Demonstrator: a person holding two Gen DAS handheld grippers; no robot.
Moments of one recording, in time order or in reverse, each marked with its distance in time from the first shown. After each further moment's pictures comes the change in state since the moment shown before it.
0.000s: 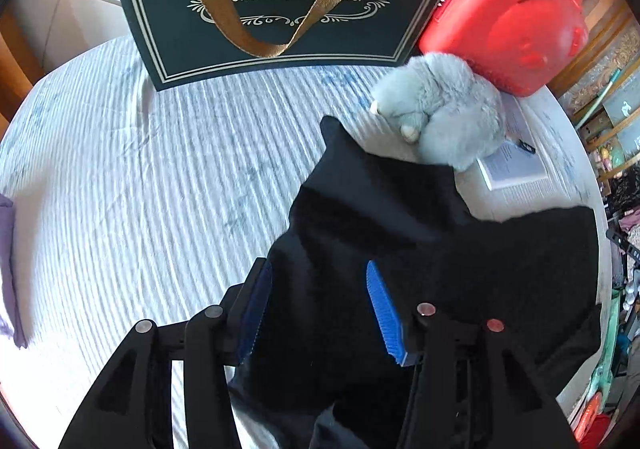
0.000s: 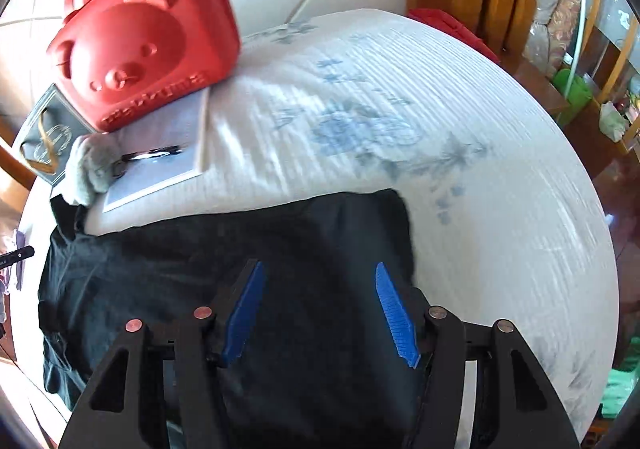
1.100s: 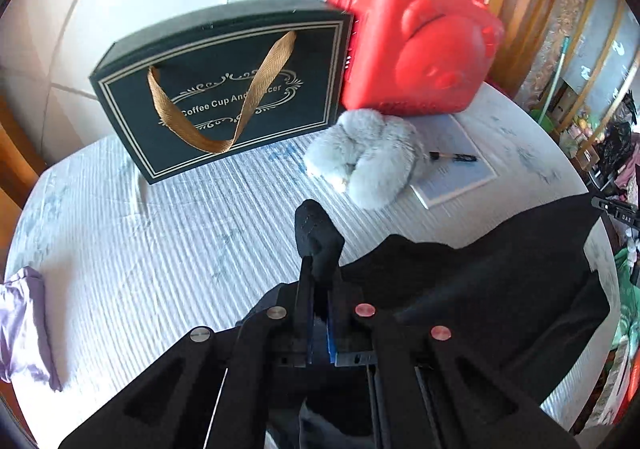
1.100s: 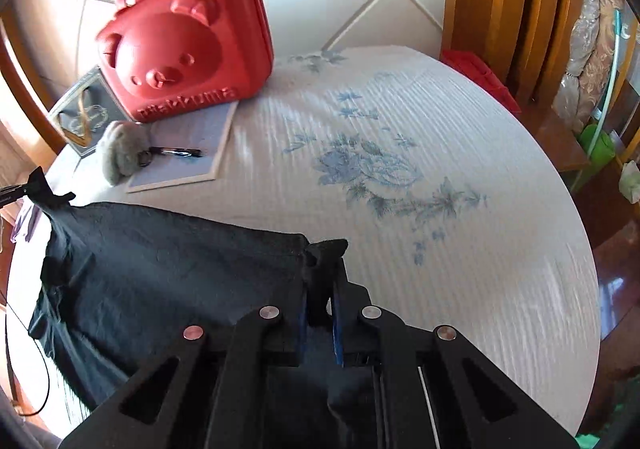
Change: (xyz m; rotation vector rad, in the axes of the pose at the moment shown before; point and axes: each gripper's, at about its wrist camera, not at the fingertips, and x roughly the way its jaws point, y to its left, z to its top) left arm -0.100 -0.024 -0.047 0.249 -0.231 -0.009; right arm -0.045 -0.022 -0.024 -0.191 -0.132 0.105
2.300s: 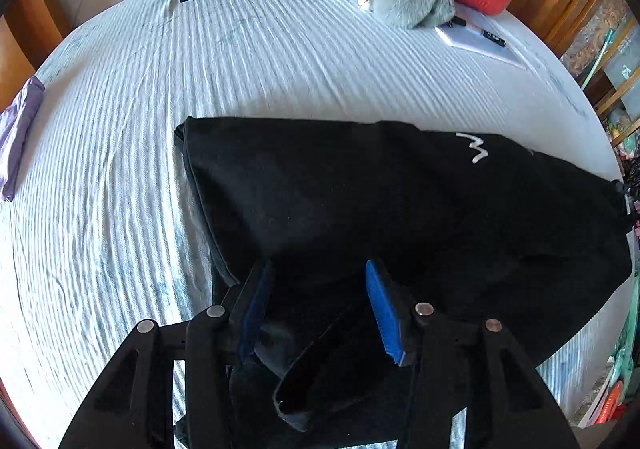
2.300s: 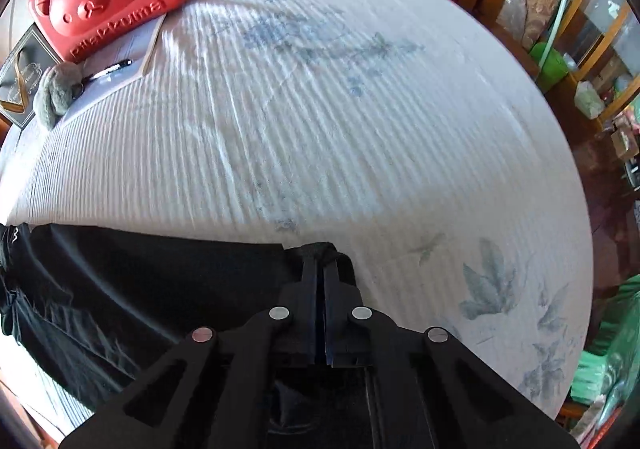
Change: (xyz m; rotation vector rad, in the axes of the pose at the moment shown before) left arm 0.059 -0.035 -0.157 -0.187 0.225 0.085; right arm 0.023 -0.022 -0.069 0.153 0.207 -0.220
